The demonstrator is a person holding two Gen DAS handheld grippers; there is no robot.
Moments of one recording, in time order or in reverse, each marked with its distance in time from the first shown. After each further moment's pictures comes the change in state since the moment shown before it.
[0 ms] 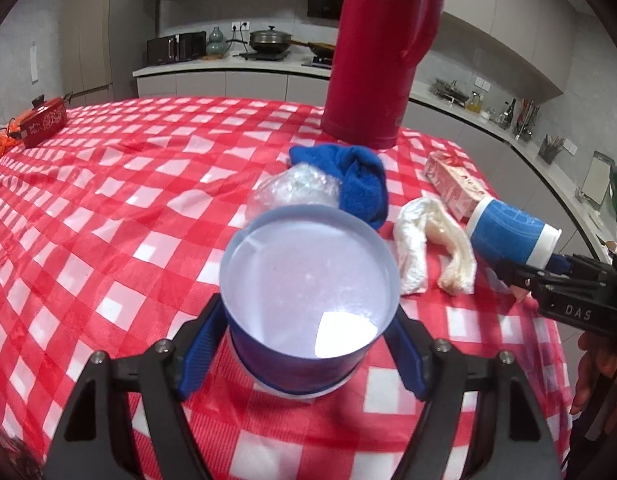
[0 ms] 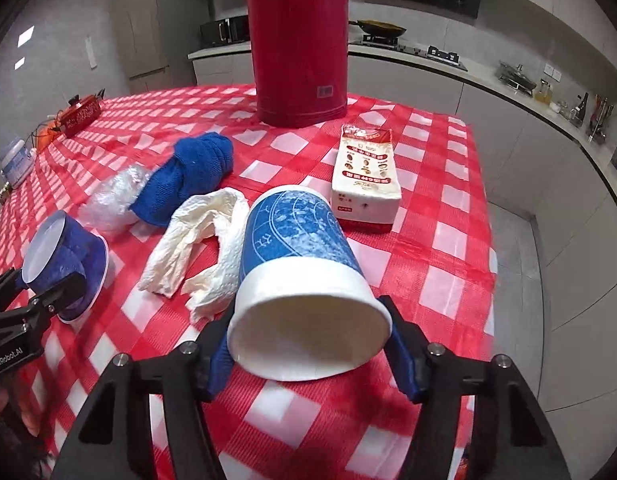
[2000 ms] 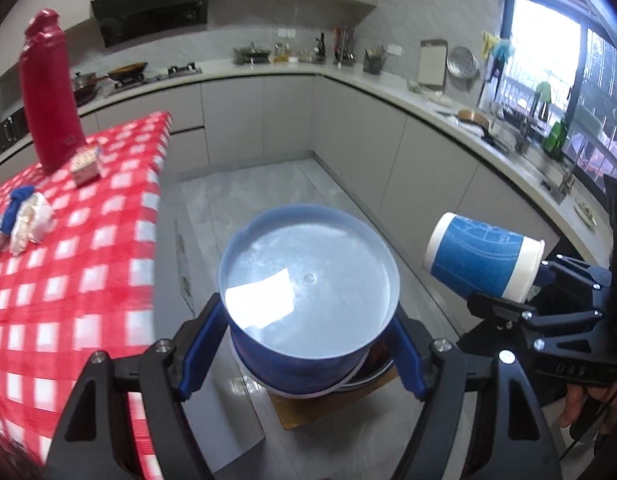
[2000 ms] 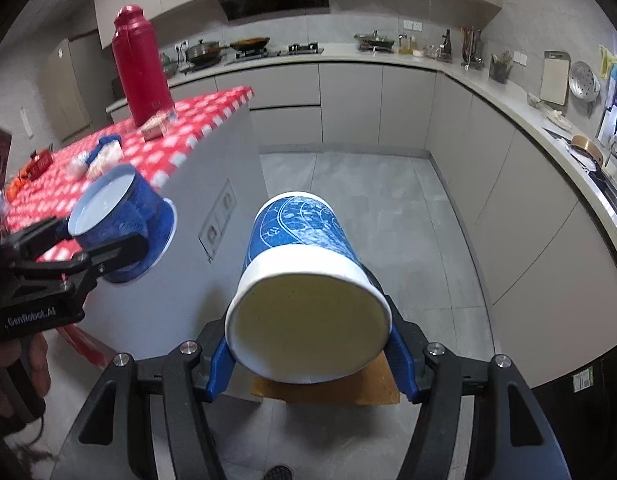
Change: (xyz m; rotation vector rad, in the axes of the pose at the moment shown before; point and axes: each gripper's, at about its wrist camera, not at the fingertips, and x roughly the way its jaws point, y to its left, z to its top) left arm -0.093 -0.340 -0.144 0.428 0.070 -0.367; right arm -0.255 -0.220 -0.298 0.279 -0.045 -0.187
